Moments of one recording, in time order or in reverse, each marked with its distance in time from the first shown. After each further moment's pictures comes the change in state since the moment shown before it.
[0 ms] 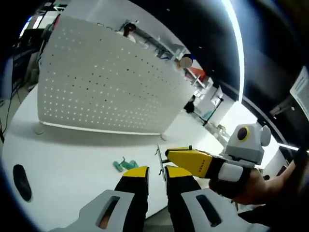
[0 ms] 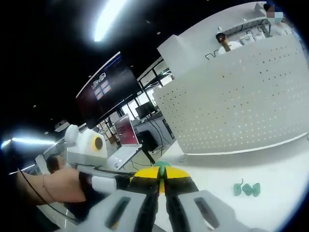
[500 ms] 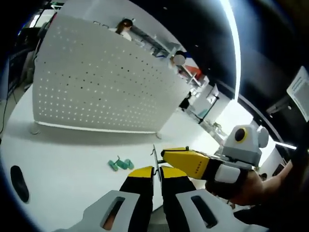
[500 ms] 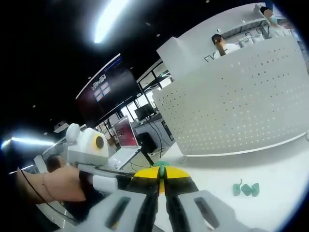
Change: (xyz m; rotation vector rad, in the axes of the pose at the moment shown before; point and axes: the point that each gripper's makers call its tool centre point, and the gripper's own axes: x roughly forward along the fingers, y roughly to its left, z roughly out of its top) left arm 0.002 -0.009 -0.001 0.000 0.021 -0.041; right arm -0.004 0.001 0.001 -0.013 -0.016 -0.009
